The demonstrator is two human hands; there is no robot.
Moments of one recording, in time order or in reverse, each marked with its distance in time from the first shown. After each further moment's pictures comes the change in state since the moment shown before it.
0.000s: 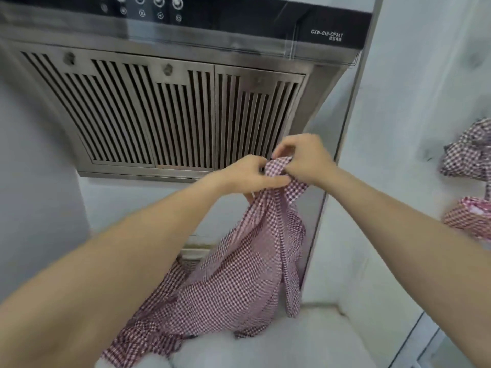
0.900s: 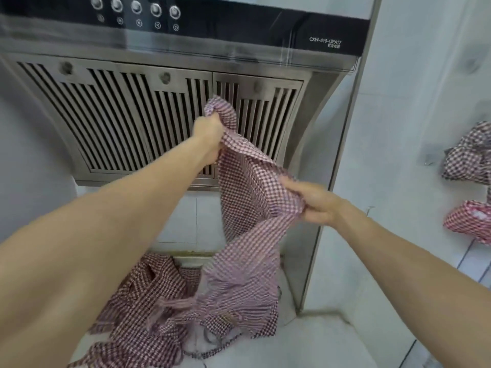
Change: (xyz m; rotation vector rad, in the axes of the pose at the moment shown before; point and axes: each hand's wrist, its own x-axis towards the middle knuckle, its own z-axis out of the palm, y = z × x) left_hand 0.026 0.014 -0.071 -1.105 0.698 -0.093; right_hand -0.028 0.042 0.044 1.354 -0.411 0.630
